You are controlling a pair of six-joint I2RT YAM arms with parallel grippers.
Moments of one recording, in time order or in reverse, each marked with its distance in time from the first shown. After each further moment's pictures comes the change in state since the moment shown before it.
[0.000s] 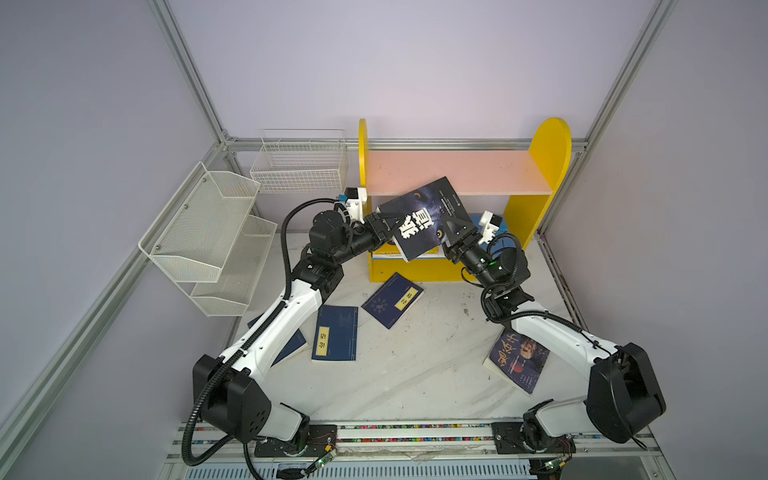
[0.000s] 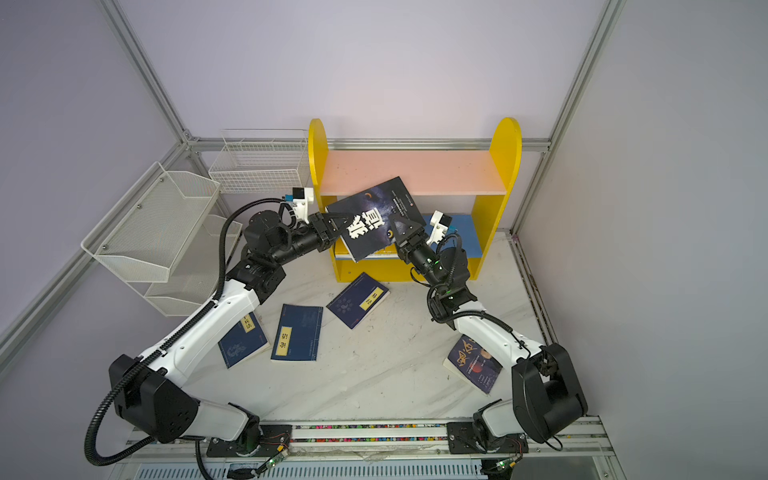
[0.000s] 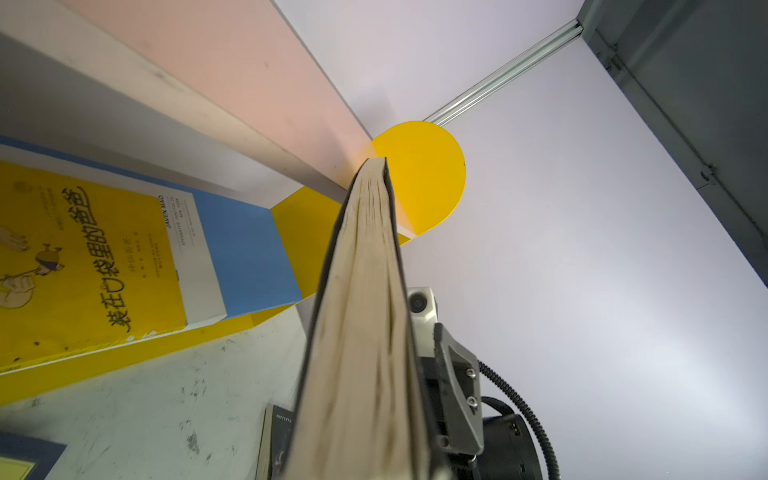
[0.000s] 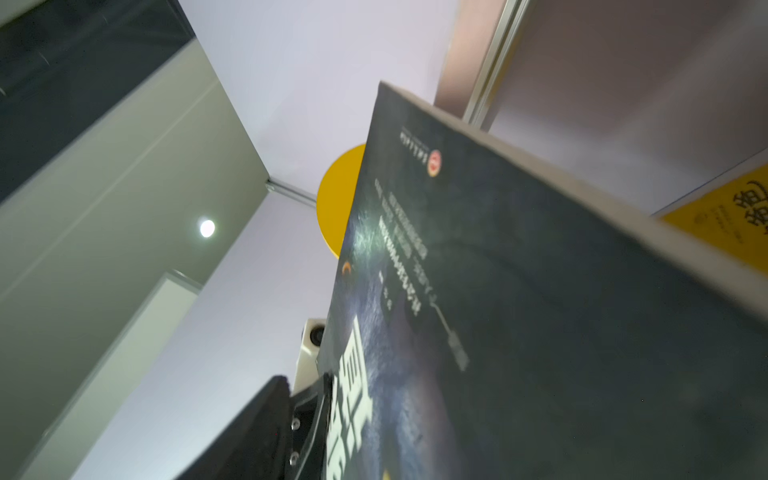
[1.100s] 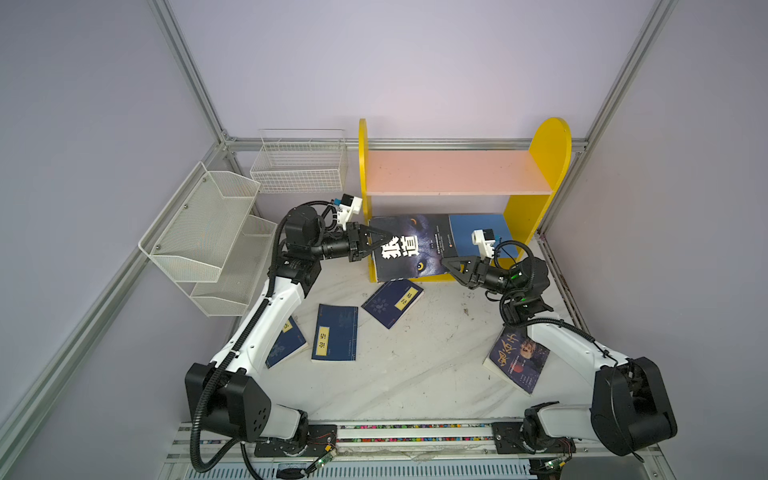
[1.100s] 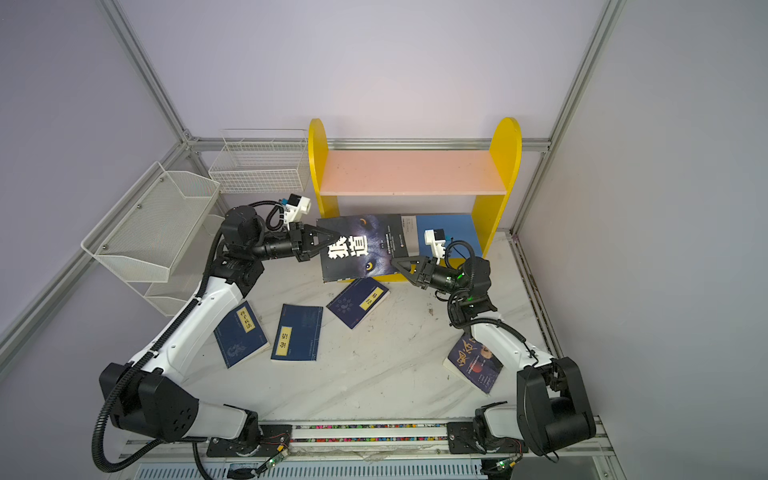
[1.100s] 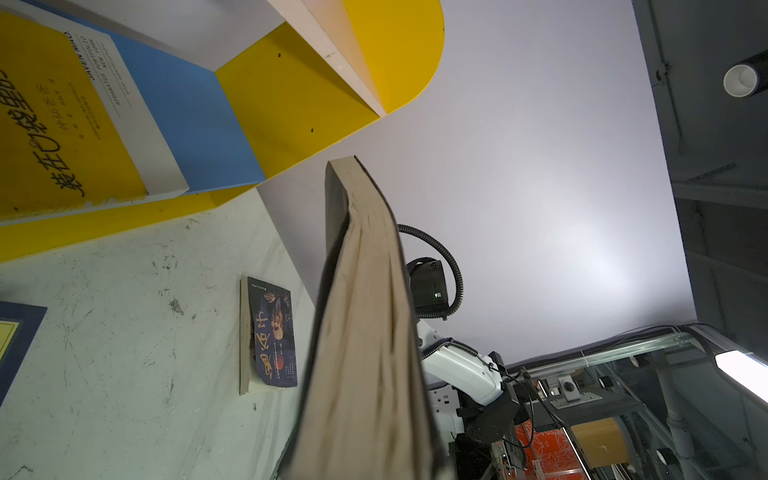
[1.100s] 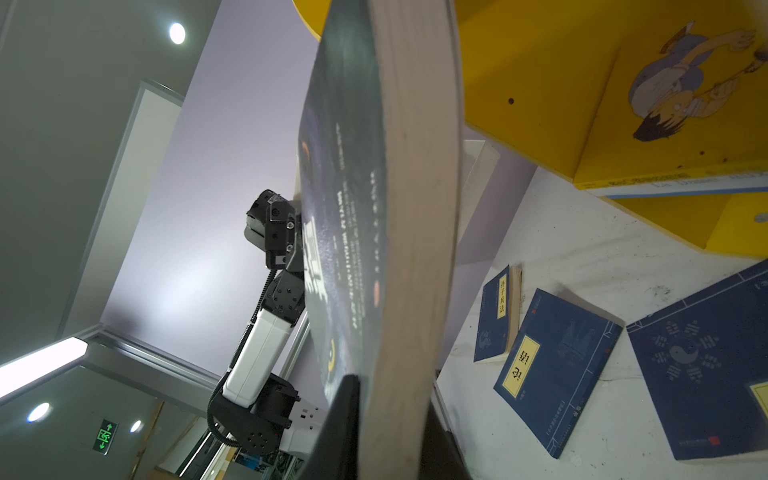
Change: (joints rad) left arm 0.156 -0.014 0.000 -0.125 0.510 0.003; right arm -0.167 -0.068 -0.163 0.038 -0.664 0.010
